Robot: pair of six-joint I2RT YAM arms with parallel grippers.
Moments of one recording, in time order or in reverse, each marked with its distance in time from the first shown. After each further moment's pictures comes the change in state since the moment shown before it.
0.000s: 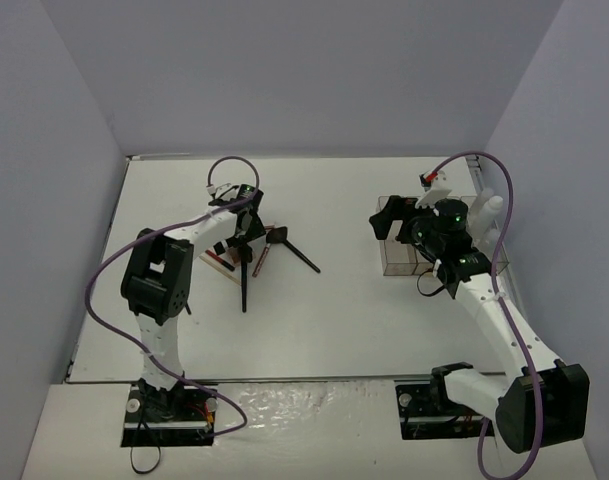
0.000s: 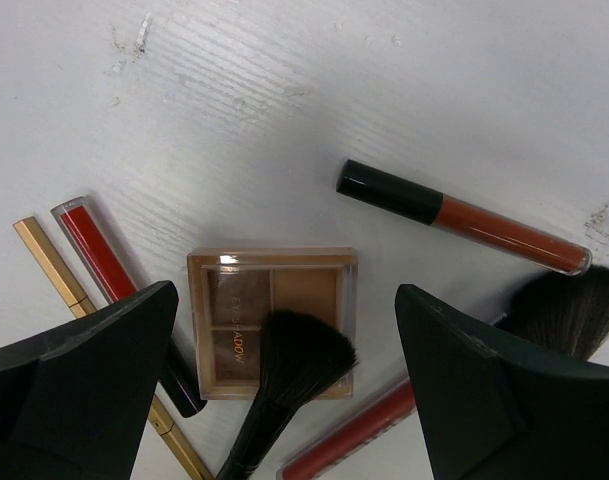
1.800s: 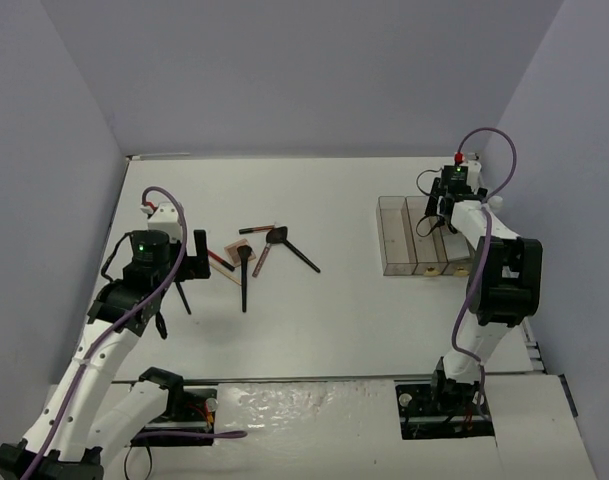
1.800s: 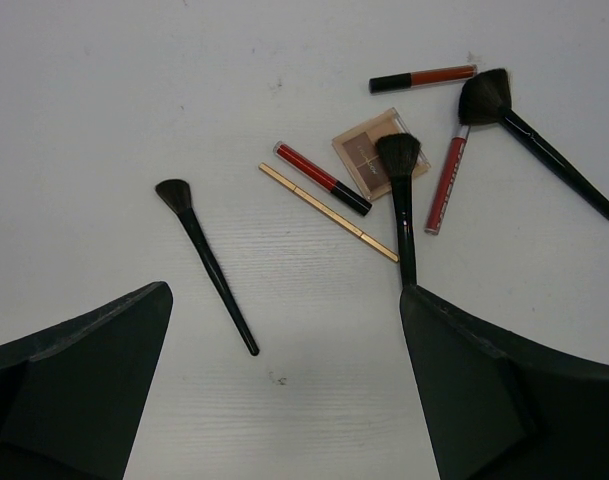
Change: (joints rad) left arm 0.114 -1.161 -0.522 -0.047 0.202 0.641; right arm -0.261 0.731 0.455 -0.187 0.616 -0.098
